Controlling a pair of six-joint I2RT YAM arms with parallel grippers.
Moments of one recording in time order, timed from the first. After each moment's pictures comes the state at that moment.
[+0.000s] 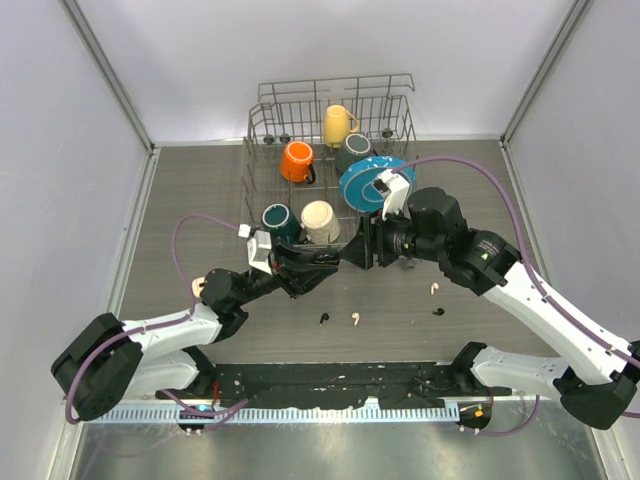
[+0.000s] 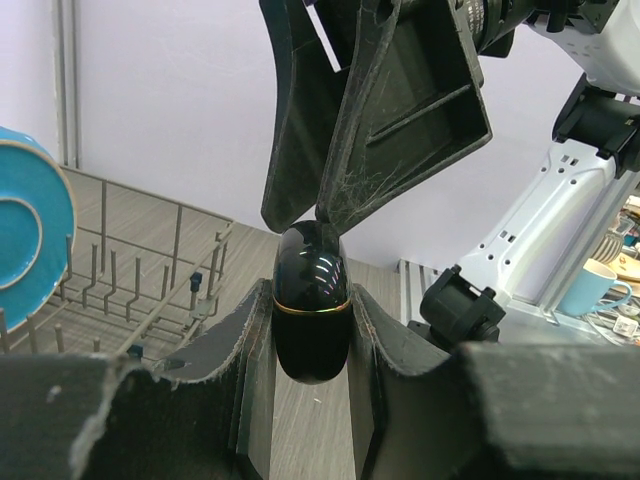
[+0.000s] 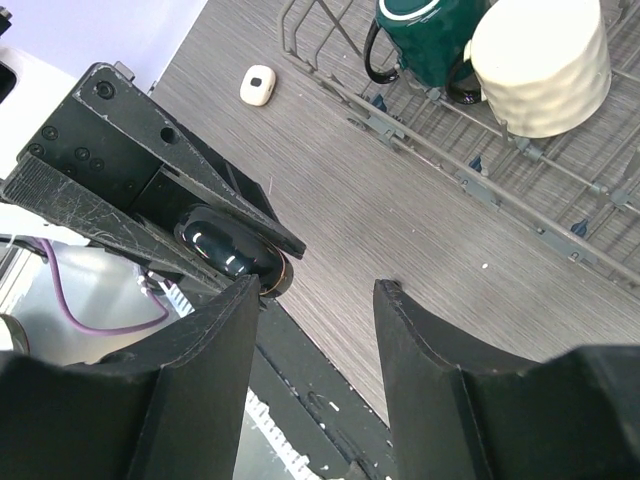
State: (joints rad) left arm -0.78 1.15 0.33 1.28 0.46 -0.47; right arm 0.78 1.06 1.21 -0.61 -0.20 0.42
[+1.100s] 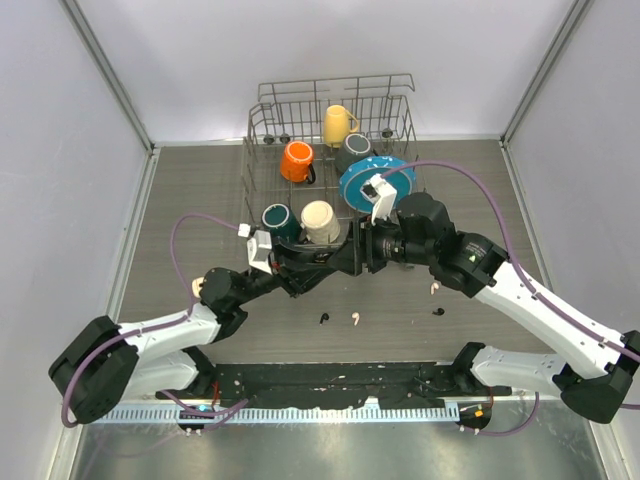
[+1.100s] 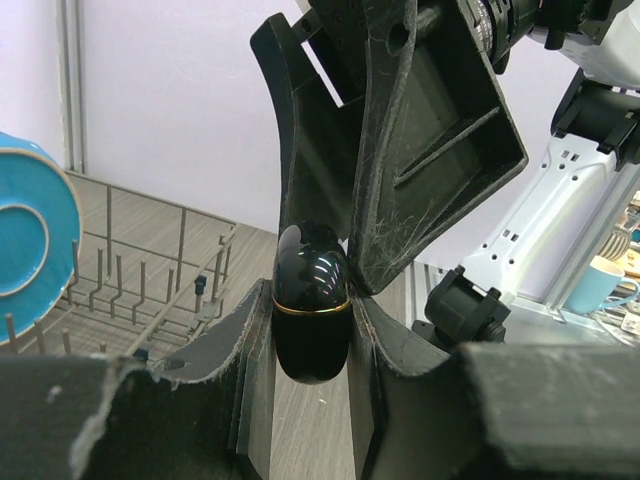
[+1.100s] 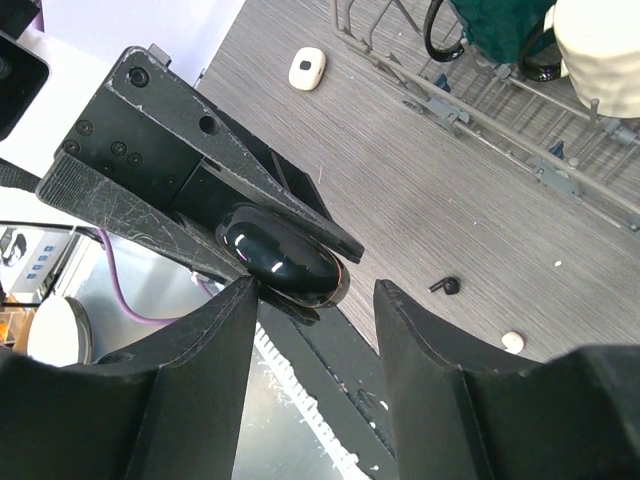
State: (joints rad) left arm -0.79 1.14 0.34 1.25 0.46 -0.46; right arm 0.83 1.09 1.18 -0.55 -0.24 0.52
